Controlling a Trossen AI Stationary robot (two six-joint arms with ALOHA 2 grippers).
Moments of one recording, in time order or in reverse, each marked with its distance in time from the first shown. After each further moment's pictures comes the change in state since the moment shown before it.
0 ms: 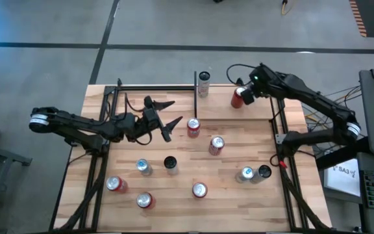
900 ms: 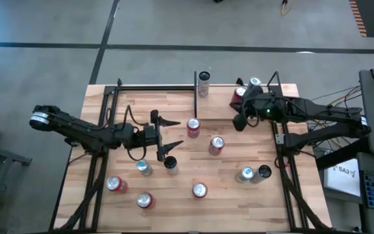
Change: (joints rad) left arm -0.153 0.000 0.000 -0.026 0.165 0.009; right arm 0.602 -0.134 -0.039 0.356 0.034 0.044
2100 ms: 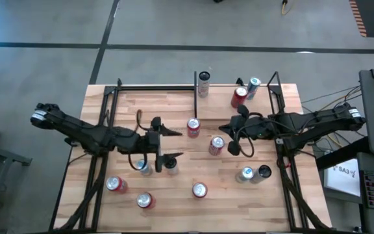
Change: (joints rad) left arm -0.126 0.001 0.297 -0.598 -0.062 -0.208; right arm 0.246 0.085 -0.101 0.150 -0.009 -0.099
